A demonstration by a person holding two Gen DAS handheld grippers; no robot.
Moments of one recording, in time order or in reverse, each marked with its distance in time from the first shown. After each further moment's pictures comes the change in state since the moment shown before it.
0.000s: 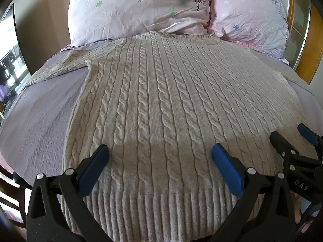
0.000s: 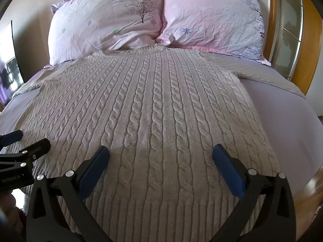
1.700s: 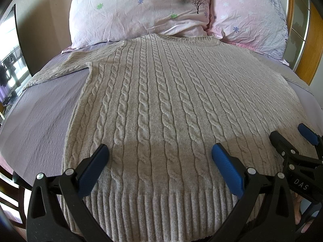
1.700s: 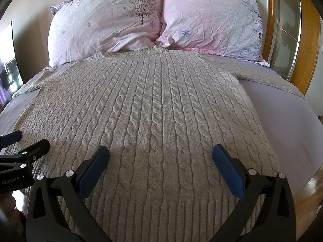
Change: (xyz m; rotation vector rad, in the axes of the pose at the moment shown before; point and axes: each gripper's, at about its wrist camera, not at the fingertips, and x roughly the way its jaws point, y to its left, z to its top) left arm -0.001 0.000 0.000 0.001 -0.013 0.002; right arm -0.002 -0.001 -0.001 0.000 -0.012 0.000
